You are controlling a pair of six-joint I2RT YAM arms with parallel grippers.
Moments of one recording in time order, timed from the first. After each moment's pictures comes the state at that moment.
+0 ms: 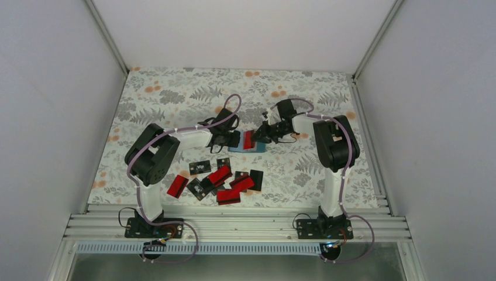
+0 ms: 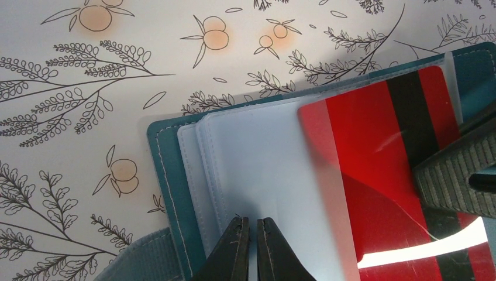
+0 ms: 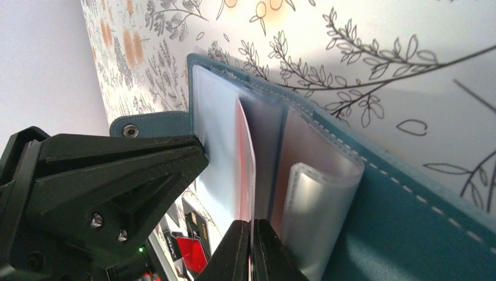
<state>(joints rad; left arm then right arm) -0.64 1.91 1.13 -0.21 0.05 -0.40 0.32 2.05 1.21 -0.32 -0.88 0.47</state>
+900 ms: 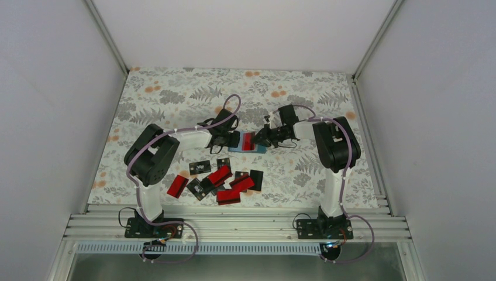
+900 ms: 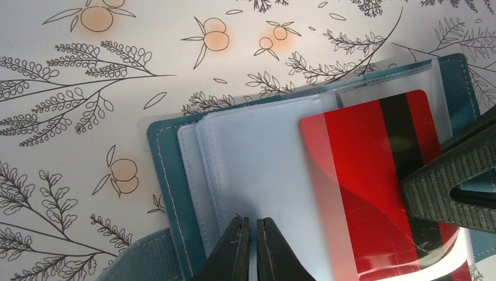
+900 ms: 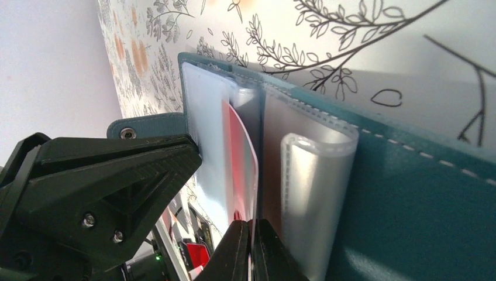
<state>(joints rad) -0.64 1.91 1.11 -0.19 0.05 -0.41 0.32 2.04 1.09 -0.12 -0.91 0.60</state>
